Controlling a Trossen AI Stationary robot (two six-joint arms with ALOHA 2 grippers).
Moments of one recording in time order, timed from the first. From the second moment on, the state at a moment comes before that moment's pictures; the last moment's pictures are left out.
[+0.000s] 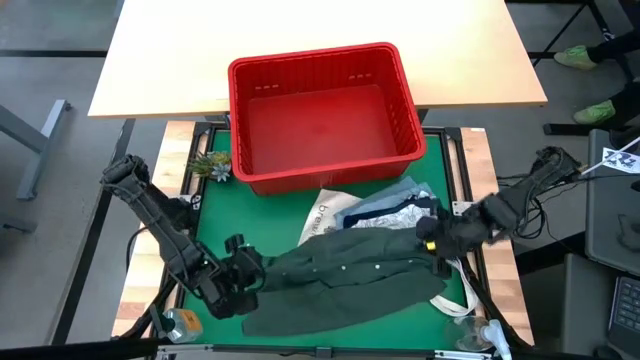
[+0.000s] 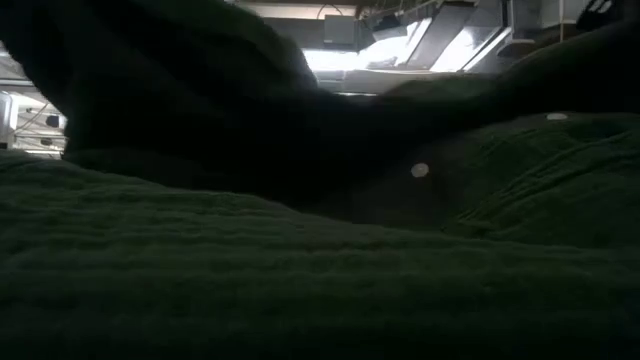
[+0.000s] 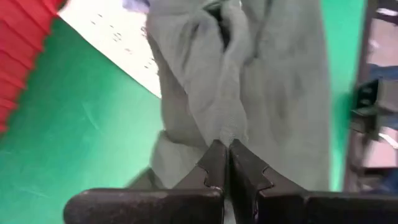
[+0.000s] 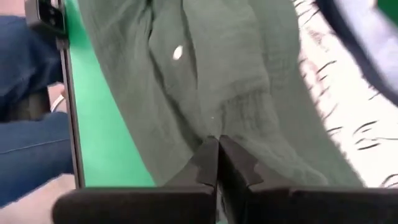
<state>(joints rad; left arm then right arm) -0.79 1.50 1.27 -0.94 -0.56 -1.06 0.61 1.08 1.07 -1.09 0.15 0.80</state>
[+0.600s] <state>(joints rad) -0.89 1.60 1.27 -0.82 -0.51 -1.18 0.91 1.31 1.07 -1.04 0.16 1.02</state>
